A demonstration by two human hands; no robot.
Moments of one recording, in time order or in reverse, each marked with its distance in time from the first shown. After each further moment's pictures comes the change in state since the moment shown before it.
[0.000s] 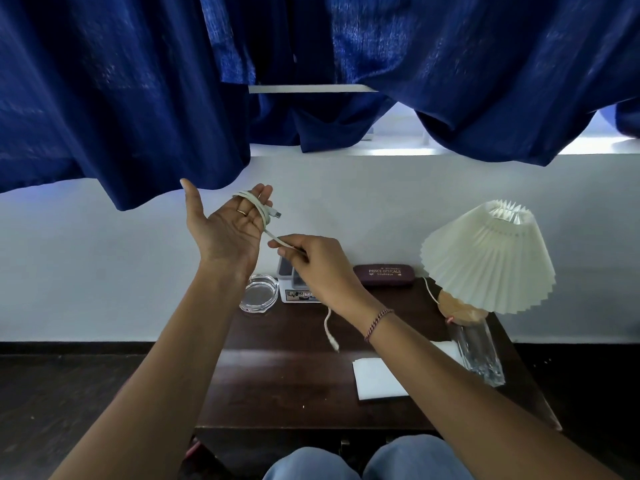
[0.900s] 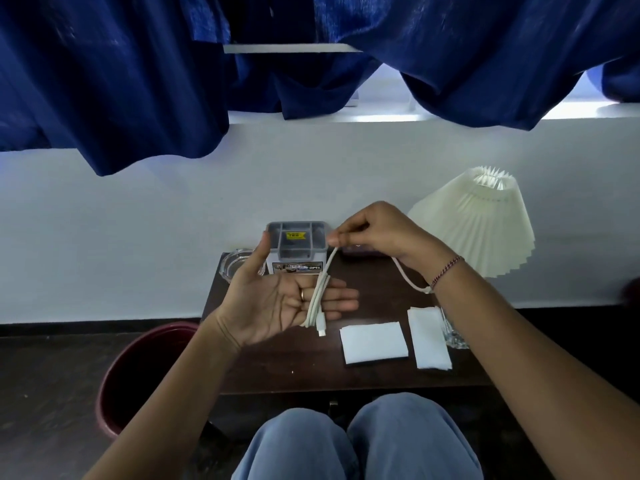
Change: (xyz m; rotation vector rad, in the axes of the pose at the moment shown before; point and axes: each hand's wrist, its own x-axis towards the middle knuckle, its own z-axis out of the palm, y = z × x) left_hand -0.068 -0.063 -0.039 0.106 -0.654 -0.912; right_hand -0.022 0.045 -0.082 0.103 -0.194 0.315
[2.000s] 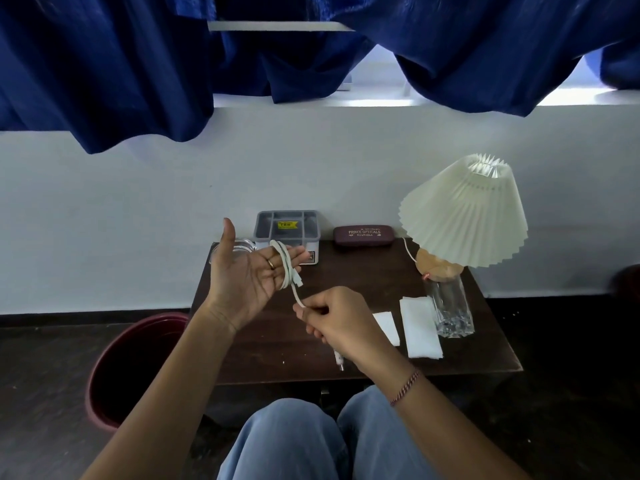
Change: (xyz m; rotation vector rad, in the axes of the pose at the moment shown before) left_hand 0.010 -0.004 -0.024 0.071 0.565 0.377; right_hand -0.067 0.028 0.101 0.073 0.067 0.160
